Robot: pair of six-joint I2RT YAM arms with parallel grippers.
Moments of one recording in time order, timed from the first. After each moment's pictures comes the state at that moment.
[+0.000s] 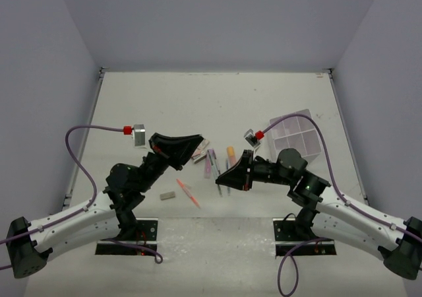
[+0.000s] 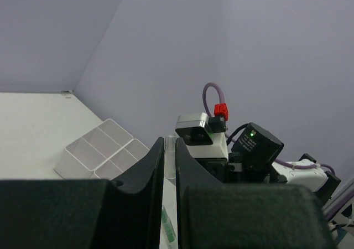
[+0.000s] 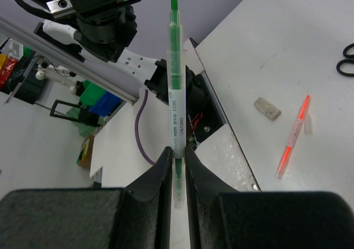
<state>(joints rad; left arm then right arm) -0.97 0.70 0.44 0.72 -0.13 -0.62 0.91 0.78 0.55 0.15 -0.49 0.75</state>
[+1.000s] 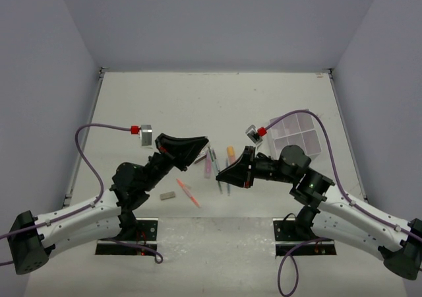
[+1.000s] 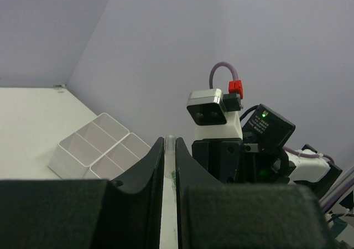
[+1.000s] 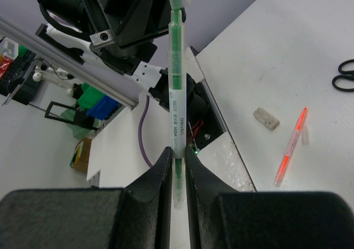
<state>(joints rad) -0.97 0.77 0.42 0.81 -0.09 -0.63 0.91 0.77 0.62 0.09 -0.48 0.72</state>
